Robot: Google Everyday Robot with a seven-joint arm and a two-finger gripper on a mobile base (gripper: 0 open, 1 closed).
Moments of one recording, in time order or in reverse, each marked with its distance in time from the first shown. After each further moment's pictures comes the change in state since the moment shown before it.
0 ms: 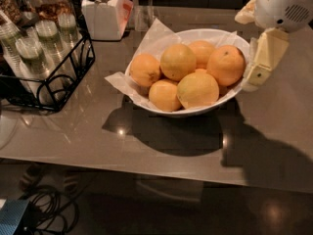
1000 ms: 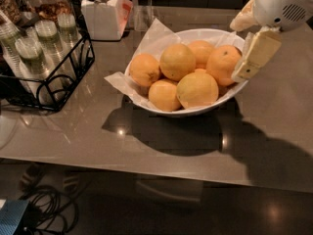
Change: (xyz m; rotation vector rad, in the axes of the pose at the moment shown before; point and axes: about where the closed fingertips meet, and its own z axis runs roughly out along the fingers) arm -0.006 -0.013 0.004 0.030 -0.044 0.004
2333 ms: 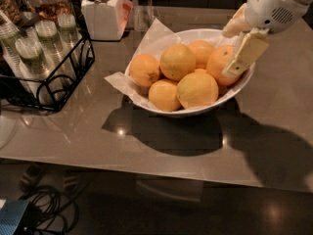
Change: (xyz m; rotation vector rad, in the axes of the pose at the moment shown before) arm -0.005 -0.014 0.020 -0.038 -0.047 0.005
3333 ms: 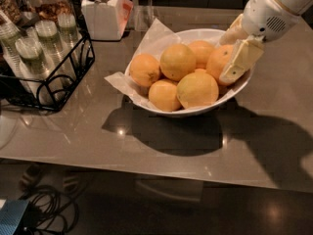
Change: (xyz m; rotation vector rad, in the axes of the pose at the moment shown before) arm 0.010 -0.006 0.024 -0.054 -0.027 0.037
